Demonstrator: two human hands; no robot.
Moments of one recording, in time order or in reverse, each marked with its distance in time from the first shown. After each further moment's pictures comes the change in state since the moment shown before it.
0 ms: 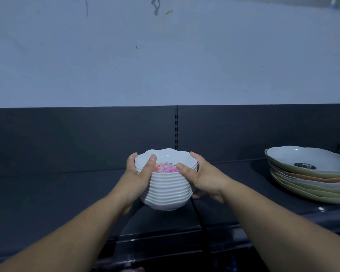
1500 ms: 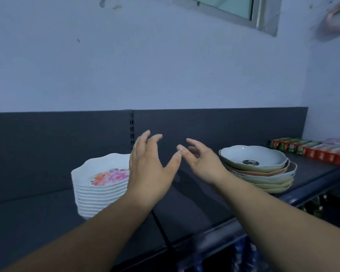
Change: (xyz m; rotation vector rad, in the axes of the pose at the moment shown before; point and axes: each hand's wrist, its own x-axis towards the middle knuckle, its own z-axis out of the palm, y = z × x) left_hand 0.010 0.053 0.105 0.397 0.072 0.636; right_hand 0.004 -0.002 -0.078 -0.303 0.525 -0.160
